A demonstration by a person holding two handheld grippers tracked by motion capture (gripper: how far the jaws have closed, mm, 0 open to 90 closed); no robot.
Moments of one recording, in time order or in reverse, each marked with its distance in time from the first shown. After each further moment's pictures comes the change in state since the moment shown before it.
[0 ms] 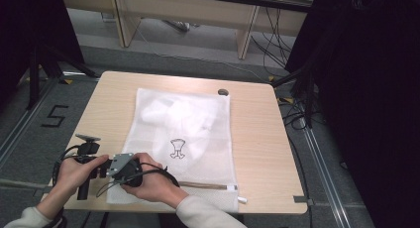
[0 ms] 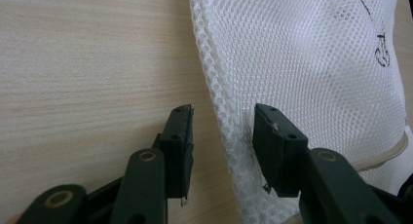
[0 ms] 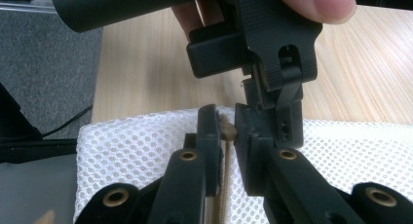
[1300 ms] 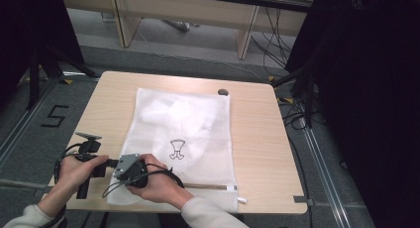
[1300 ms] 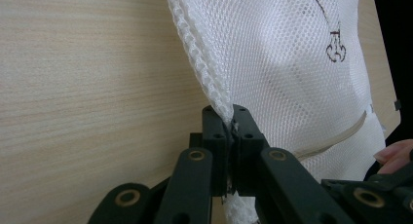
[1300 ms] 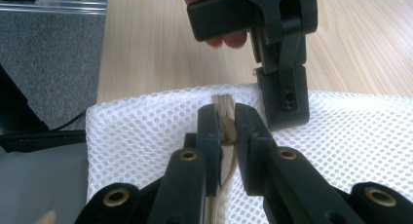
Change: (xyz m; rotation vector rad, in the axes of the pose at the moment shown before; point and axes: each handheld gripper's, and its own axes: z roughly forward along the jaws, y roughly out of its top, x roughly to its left) left arm -0.007 0.004 -0.004 0.013 -0.072 0.021; right arm -0.001 -0.012 -0.006 -0.006 0.023 0.025
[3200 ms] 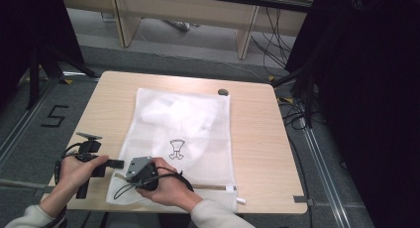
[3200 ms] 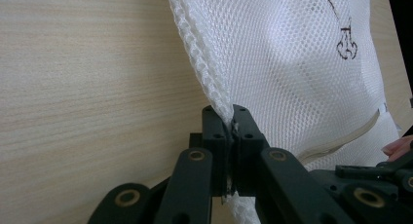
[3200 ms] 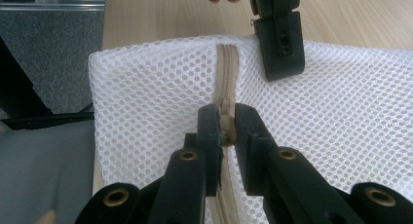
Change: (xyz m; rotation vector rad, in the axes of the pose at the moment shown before) left arm 0.000 0.000 0.001 0.004 0.033 0.025; right arm 0.000 -0.025 -0.011 -0.002 0.014 0.045
